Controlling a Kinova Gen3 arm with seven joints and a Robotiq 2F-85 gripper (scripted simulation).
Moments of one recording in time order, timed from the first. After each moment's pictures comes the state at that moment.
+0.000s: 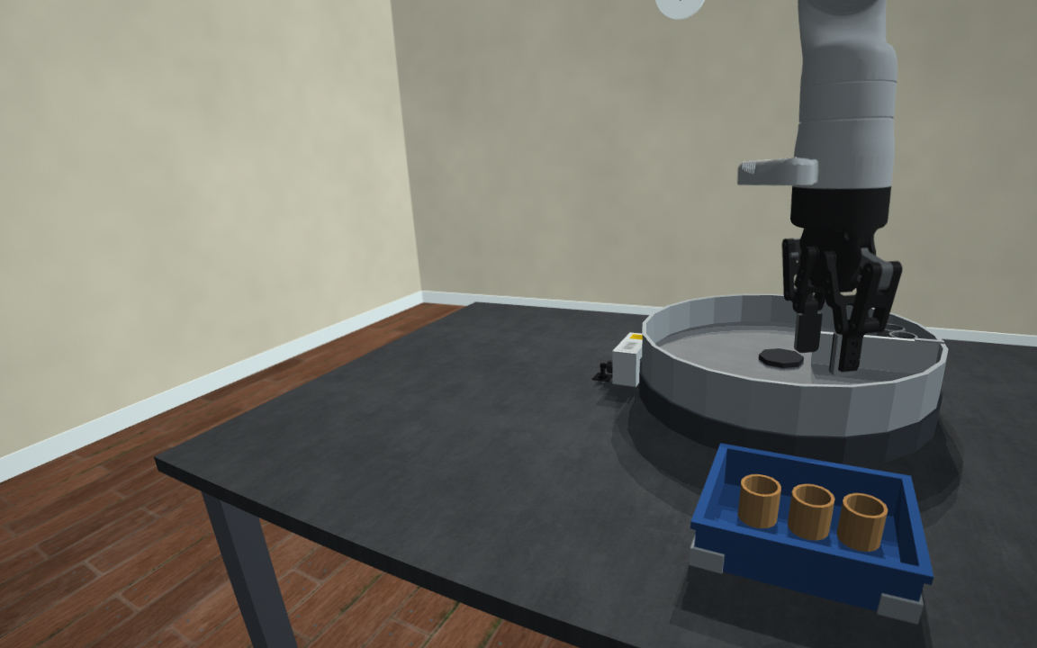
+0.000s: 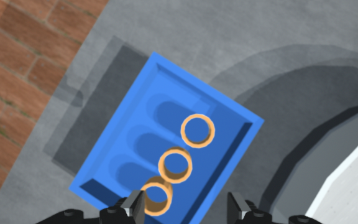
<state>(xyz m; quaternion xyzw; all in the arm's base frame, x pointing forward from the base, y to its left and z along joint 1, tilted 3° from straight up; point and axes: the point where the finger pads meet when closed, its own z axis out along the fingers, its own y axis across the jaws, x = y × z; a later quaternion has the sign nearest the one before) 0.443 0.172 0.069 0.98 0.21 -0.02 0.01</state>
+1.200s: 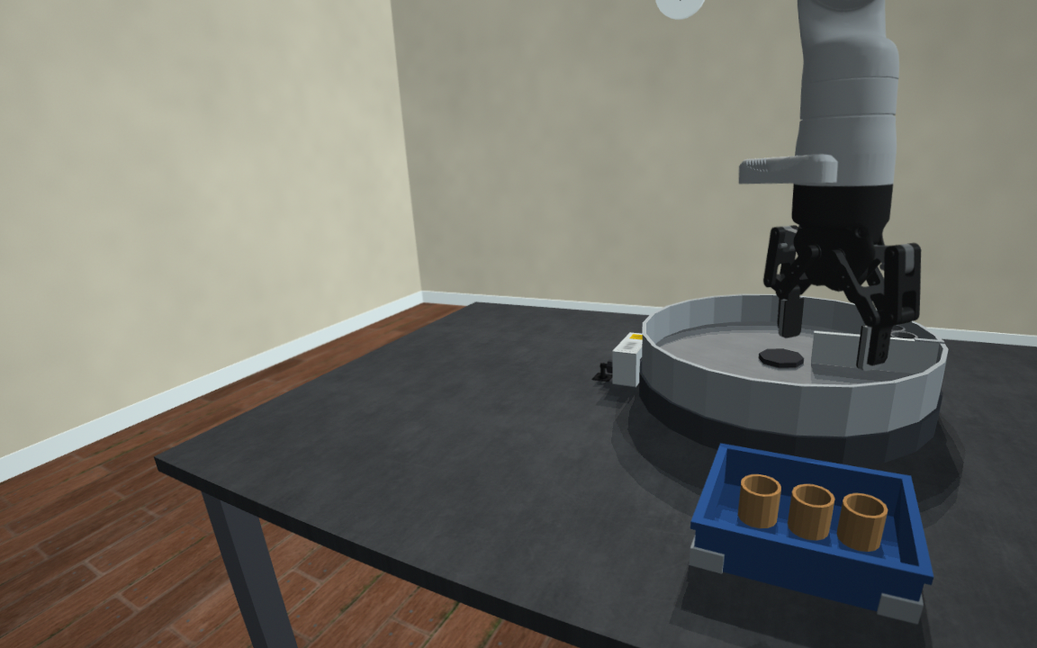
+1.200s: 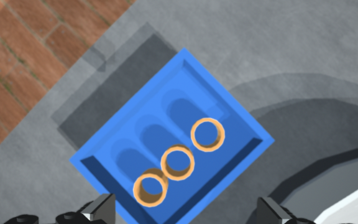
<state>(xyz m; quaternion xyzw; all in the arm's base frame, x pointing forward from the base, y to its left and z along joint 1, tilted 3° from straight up) 0.442 0.174 0.071 0.95 0.32 -0.03 0.01</state>
